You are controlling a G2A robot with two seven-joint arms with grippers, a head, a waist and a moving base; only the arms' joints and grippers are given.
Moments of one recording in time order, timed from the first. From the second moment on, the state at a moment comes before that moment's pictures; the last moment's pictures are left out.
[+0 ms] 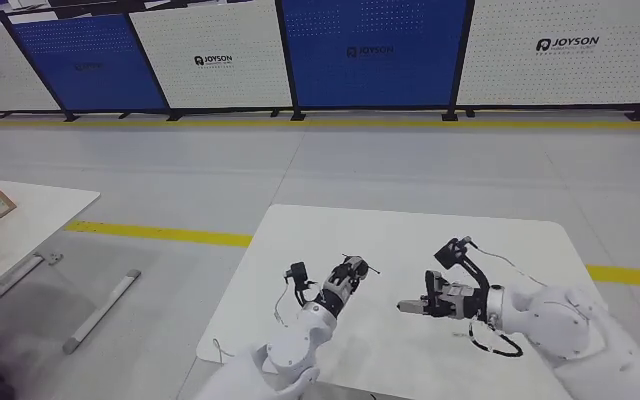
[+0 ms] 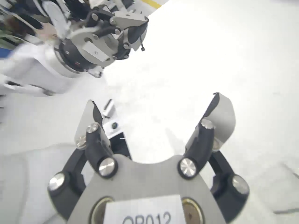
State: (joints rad) left arm 1.38 -1.11 -0.87 -1.77 -0.49 -0.05 0.36; right arm -0.92 -0.89 0.85 -1.60 -0.01 -0.34 0.89
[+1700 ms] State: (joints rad) left arm 1.44 -1.18 -0.83 -1.86 -0.33 0.05 0.49; right arm -0.72 -1.19 0.77 -0.93 0.50 -0.34 1.32
